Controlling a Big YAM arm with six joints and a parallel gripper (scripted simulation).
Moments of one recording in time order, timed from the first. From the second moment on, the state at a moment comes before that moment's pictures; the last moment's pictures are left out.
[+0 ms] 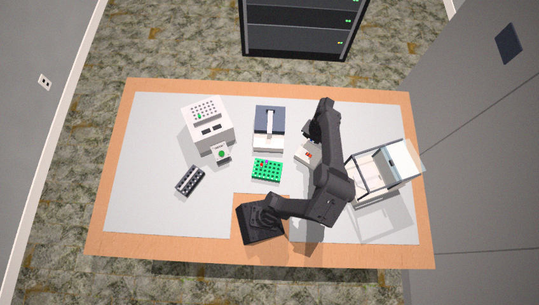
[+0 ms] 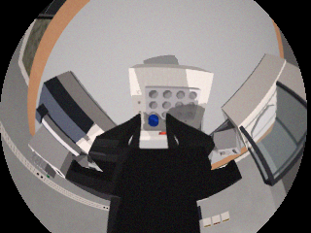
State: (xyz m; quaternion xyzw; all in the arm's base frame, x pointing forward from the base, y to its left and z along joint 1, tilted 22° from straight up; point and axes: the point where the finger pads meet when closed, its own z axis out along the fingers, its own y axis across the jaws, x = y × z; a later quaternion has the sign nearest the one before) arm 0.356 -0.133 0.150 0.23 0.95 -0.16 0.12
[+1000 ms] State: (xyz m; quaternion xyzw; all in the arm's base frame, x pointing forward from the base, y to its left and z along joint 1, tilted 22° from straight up) arm 0.353 -0.131 0.158 0.23 0.95 -0.16 0.12
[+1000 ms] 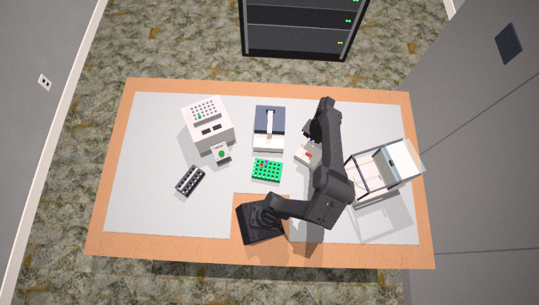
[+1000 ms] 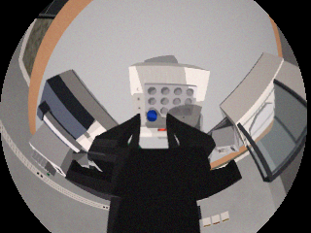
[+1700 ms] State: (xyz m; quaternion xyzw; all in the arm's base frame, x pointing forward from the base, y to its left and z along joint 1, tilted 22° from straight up) arm 0.352 -0.120 0.178 0.22 0.95 -0.16 0.12
